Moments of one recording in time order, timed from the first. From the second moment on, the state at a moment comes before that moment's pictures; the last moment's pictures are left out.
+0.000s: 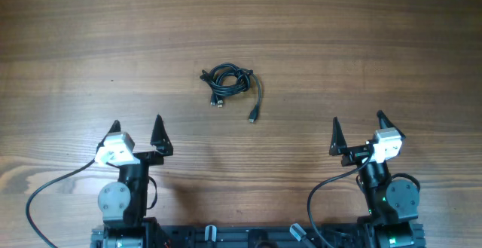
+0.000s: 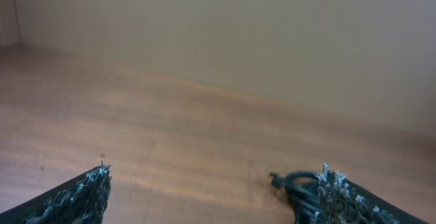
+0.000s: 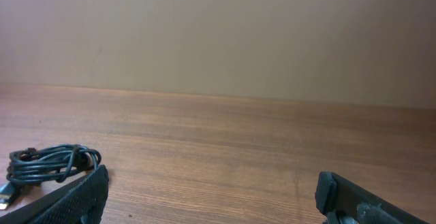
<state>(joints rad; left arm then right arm) 0.04 0.01 0.01 -0.01 0.00 -0.22 0.13 0.01 0.01 0.00 -0.01 -0.01</state>
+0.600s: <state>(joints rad) 0.04 0.05 0.01 0.75 -0.13 -0.23 0.13 0.01 0.01 0.00 -0.01 -0.01</state>
